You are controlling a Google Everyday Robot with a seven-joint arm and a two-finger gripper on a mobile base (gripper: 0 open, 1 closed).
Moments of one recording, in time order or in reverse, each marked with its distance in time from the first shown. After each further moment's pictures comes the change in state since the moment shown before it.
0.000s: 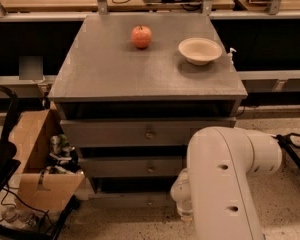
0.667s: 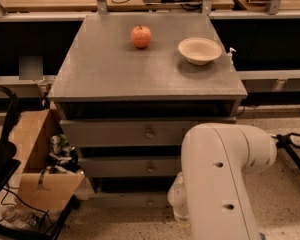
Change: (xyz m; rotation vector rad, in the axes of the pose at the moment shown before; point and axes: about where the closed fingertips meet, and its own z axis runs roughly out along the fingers) arm -0.010 0.027 -0.007 -0.034 -0.005 -0.030
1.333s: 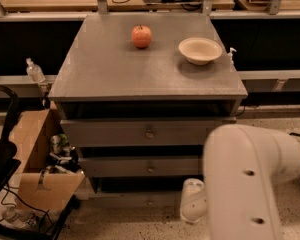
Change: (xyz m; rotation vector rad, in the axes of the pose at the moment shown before) arm 0.012 -0.002 -0.014 0.146 -0.094 0.074
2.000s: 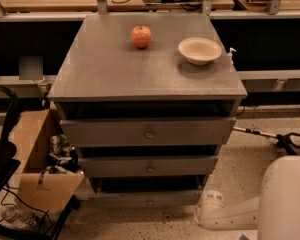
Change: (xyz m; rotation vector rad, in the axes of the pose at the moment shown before) arm 0.042 -0.024 0.015 0.162 -0.105 0.158
